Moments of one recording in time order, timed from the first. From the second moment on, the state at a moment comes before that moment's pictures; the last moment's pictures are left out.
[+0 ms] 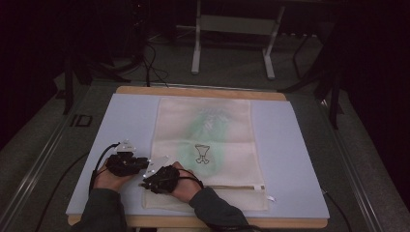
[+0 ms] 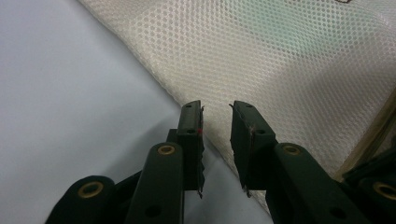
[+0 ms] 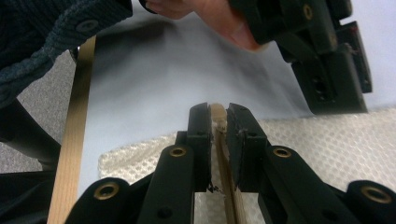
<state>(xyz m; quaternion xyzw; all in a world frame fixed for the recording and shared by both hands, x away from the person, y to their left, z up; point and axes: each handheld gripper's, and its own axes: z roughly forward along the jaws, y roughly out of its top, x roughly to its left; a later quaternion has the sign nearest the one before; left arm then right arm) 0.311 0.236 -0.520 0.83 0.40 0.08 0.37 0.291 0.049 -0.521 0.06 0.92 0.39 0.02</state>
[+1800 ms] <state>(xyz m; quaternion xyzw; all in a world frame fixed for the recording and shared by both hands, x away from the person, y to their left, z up) 0.312 0.240 -0.521 0.83 0.41 0.09 0.37 0.296 0.082 -0.531 0.06 0.93 0.36 0.04</state>
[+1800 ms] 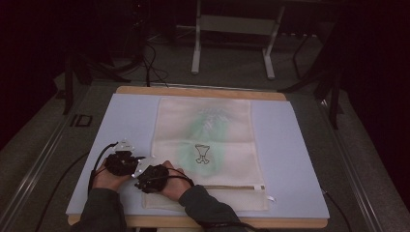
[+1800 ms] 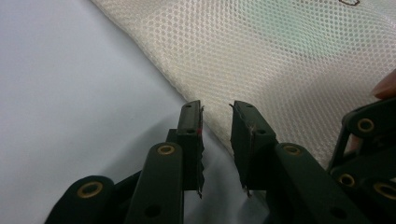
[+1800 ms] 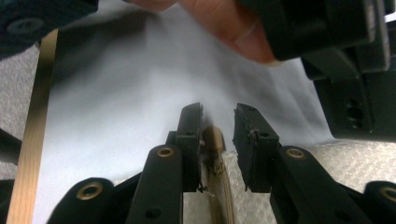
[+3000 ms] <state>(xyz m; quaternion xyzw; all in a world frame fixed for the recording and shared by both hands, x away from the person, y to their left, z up) 0.311 0.238 -0.521 0.83 0.40 0.07 0.37 0.296 0.045 -0.531 0.07 0.93 0.37 0.00</state>
